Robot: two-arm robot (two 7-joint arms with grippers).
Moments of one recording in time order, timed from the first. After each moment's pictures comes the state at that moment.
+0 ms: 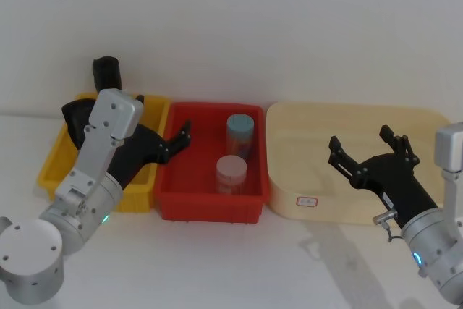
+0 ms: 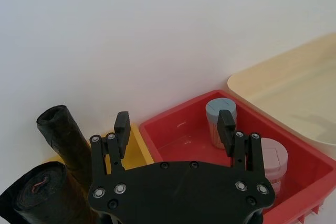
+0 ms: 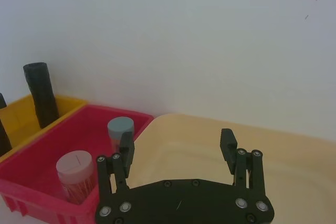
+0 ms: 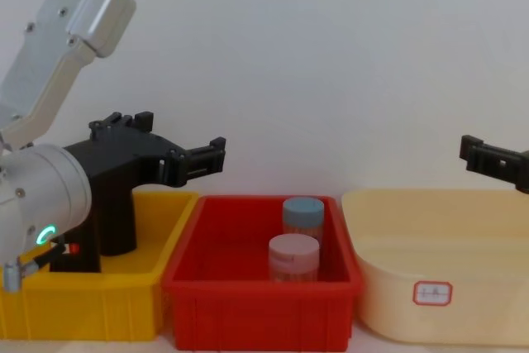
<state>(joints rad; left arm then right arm) -0.24 0.38 0.45 -1.63 -0.20 0.01 -0.01 -0.01 0.34 -0.23 -1.77 0.29 0.03 0.07</state>
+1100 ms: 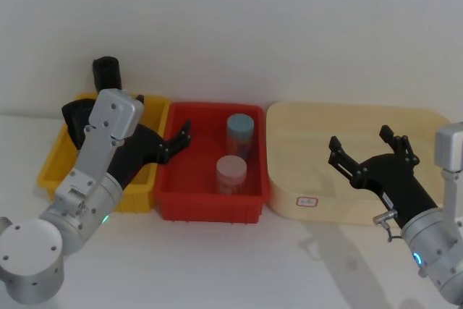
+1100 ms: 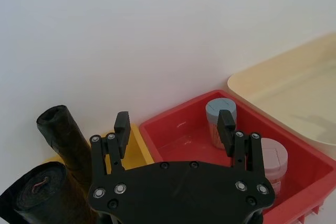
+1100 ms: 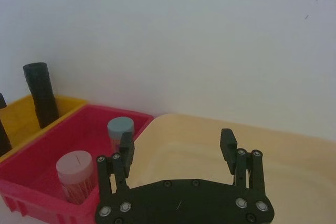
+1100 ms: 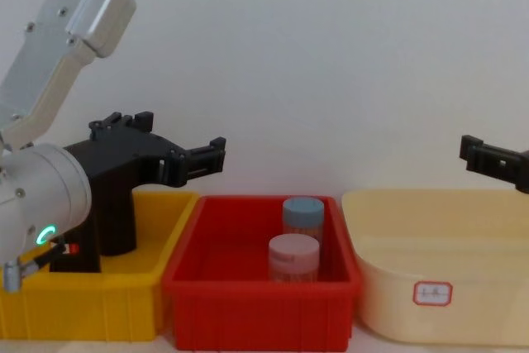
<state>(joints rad) -0.24 0.38 0.45 -1.63 -0.20 0.01 -0.01 -0.01 0.34 -0.23 -1.77 0.29 0.03 0.07</state>
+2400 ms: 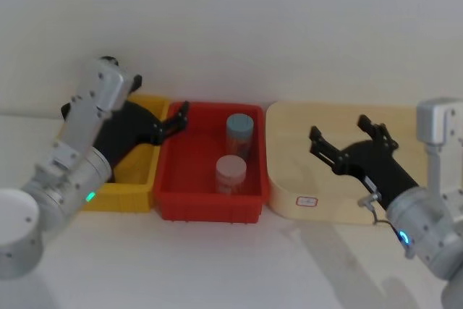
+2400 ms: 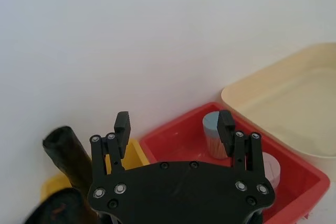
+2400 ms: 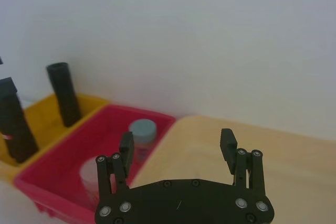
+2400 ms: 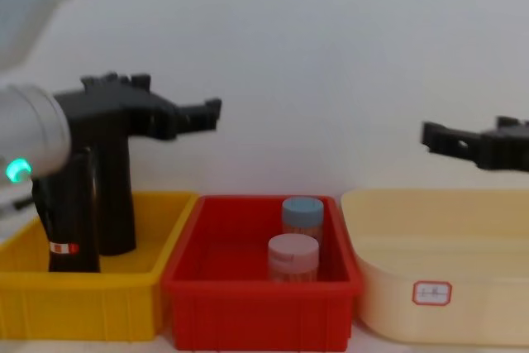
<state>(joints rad) -0.26 0.42 0.42 -1.70 -0.25 0.10 -0.08 0.06 0.32 -0.25 -1.76 0.32 0.14 0.11</state>
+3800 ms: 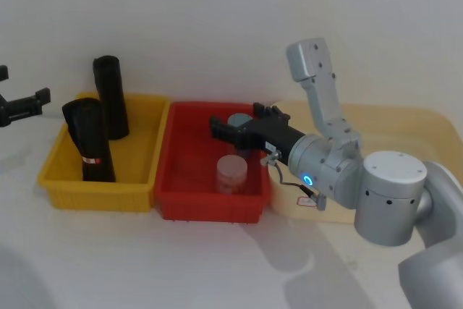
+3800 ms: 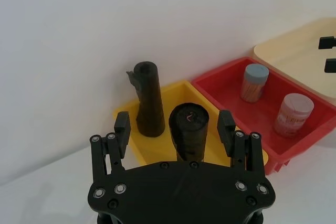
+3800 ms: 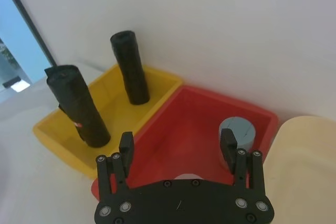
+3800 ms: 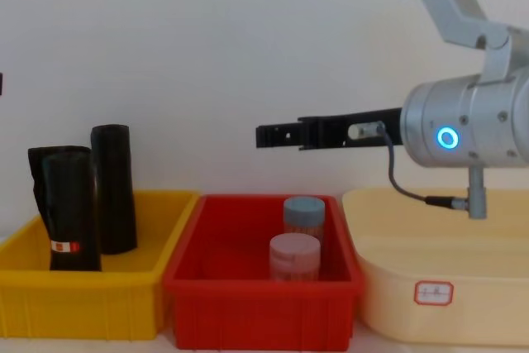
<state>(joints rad) -0.20 0.76 0.06 -1.67 -0.63 0.30 -0.49 0.39 0.15 -0.43 -1.57 0.34 0.54 0.17</state>
